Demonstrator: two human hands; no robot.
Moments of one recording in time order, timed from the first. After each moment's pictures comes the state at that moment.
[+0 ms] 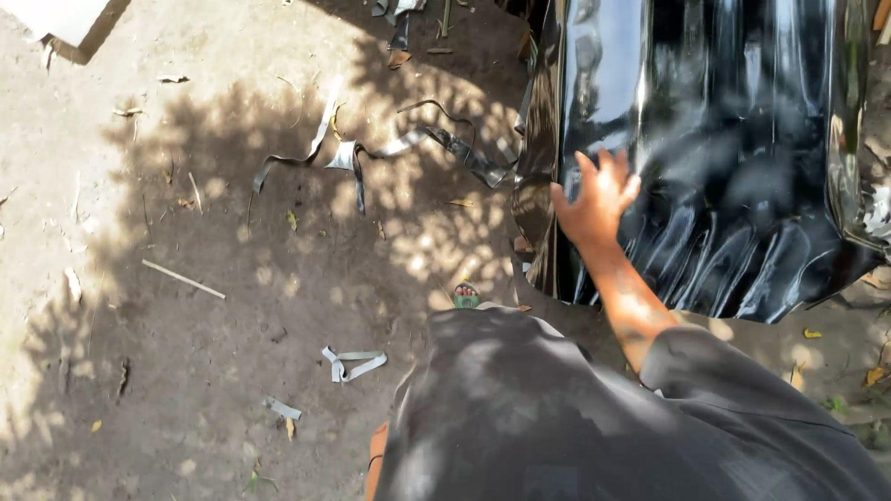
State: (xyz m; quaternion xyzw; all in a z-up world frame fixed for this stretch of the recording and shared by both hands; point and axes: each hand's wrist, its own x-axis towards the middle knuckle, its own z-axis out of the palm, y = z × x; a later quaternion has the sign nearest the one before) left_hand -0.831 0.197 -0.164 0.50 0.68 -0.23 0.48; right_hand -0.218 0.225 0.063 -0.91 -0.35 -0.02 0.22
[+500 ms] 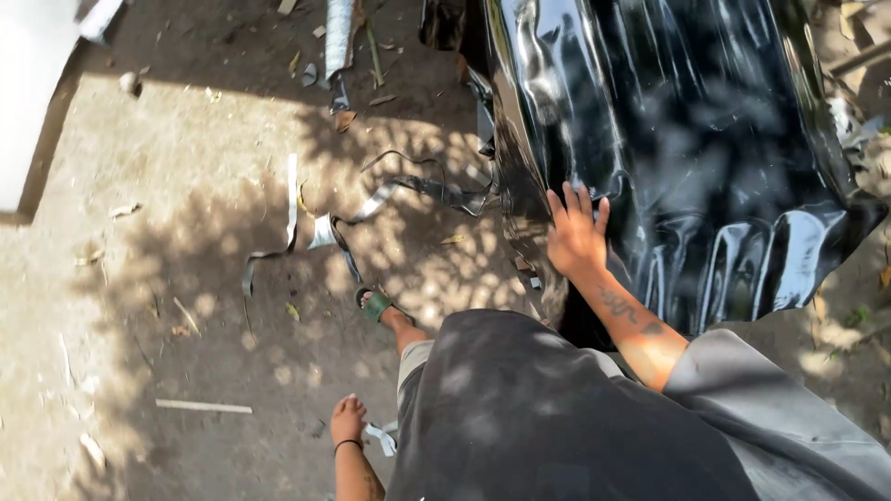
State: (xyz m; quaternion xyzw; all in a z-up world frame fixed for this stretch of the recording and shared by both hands) left_hand -0.723 0.532 -0.128 0.39 0.74 0.03 0.55; right_hand -0.205 0.278 -0.010 -0.94 -0.34 -0.03 0.05
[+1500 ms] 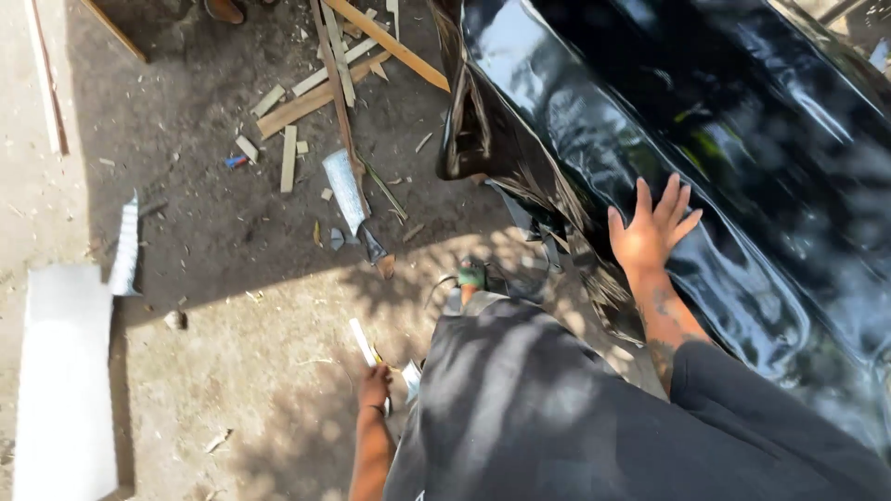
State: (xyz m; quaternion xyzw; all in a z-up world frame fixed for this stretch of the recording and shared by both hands) left_hand -0.283 1.056 -0.161 0.63 0.50 -0.15 0.57; right_hand 0.021 0.565 0.024 -0.98 0.05 -0.14 0.16
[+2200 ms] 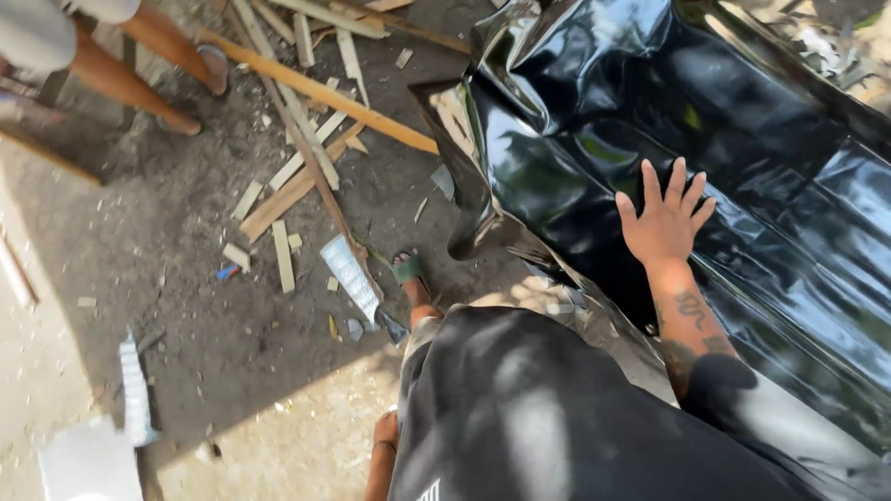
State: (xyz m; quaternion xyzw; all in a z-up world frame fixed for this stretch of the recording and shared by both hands) left_hand -0.004 1.214 -0.177 0.81 0.25 -0.45 0.27; right_hand 0.292 0.677 0.100 -0.97 0.20 0.06 0.14
